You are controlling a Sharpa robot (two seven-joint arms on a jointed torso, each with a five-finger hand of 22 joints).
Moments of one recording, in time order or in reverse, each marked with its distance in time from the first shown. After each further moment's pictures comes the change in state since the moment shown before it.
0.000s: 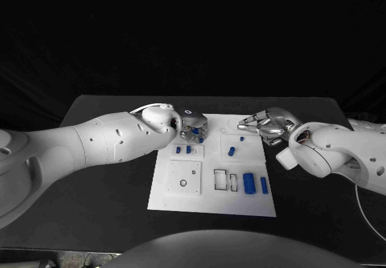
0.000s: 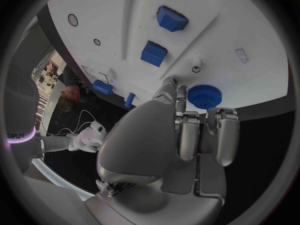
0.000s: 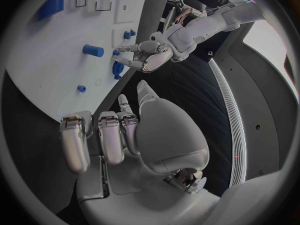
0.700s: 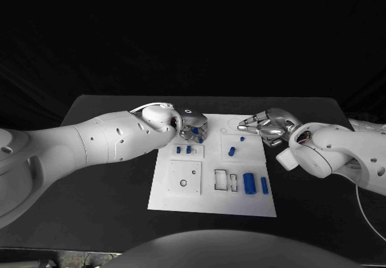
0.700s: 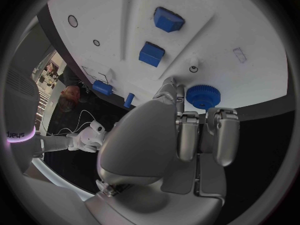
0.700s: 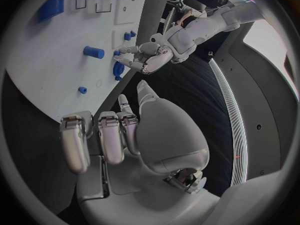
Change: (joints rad) left arm 0.001 0.003 0.001 -0.014 0.000 0.007 0.015; left_hand 0.015 0.006 0.047 -0.003 0.000 0.070 -0.018 0.031 0.000 0.065 -0.025 0.015 0.004 -0.002 -0.020 0.000 0.000 0.000 0.000 0.000 0.000 0.000; right arm 0.000 0.000 0.000 0.004 0.001 0.008 -0.008; right_hand 0.000 0.000 0.000 0.000 0.000 0.000 0.000 0.000 0.000 0.000 0.000 -0.002 0.001 0.000 0.000 0.000 0.000 0.000 0.000 0.000 0.000 0.000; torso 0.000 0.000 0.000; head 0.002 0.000
